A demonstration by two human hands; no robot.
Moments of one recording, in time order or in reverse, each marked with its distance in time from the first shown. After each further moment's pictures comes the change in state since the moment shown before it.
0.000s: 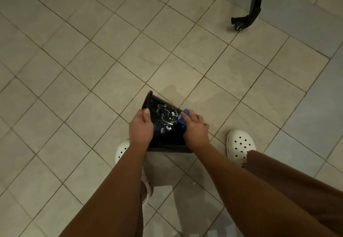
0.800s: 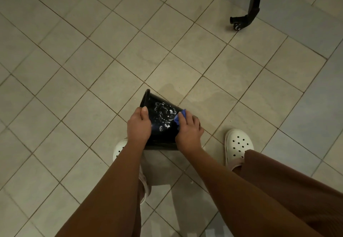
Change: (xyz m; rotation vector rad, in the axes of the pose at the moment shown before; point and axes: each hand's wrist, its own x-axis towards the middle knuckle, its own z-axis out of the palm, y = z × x) left_hand 0.006 0.001 0.002 -0.048 -0.027 -0.016; right_hand -0.014 -0.018 0.008 0.068 0.045 0.071
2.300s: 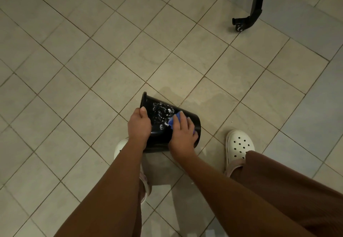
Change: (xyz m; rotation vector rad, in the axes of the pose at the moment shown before) left_hand 0.004 0.000 0.000 -0.101 0.011 -0.167; right_hand -0.010 -0.024 0.012 0.042 -0.047 0.061
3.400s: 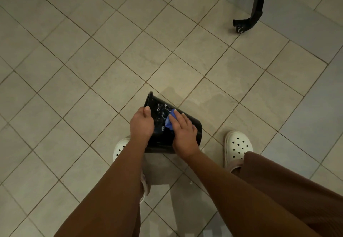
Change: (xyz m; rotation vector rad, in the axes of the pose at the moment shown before) left_hand -0.004 0.005 0.002 0.094 -0.019 0.071; right_hand 0.004 0.020 -0.008 0.023 0.019 -0.303
